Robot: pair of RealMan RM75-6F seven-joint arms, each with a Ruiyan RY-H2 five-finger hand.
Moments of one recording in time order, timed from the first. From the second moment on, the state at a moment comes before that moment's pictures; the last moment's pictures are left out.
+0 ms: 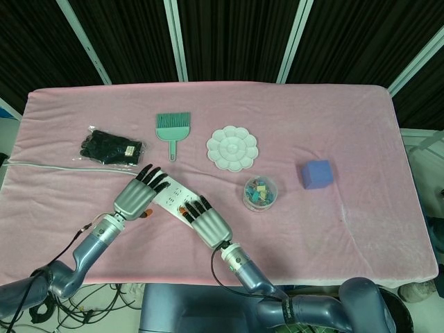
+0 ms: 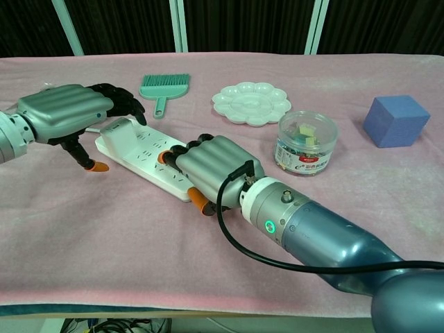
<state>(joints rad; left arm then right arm) -0.67 -1.59 -0.08 -1.18 1.53 1.02 0.20 0.82 -2.06 0.21 -1.23 -1.17 0.96 -0.79</state>
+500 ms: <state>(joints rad) -0.68 -1.60 -0.07 -1.17 1.49 1.00 0.23 0.84 -2.05 0.19 -1.23 -1.19 0.96 -0.79</state>
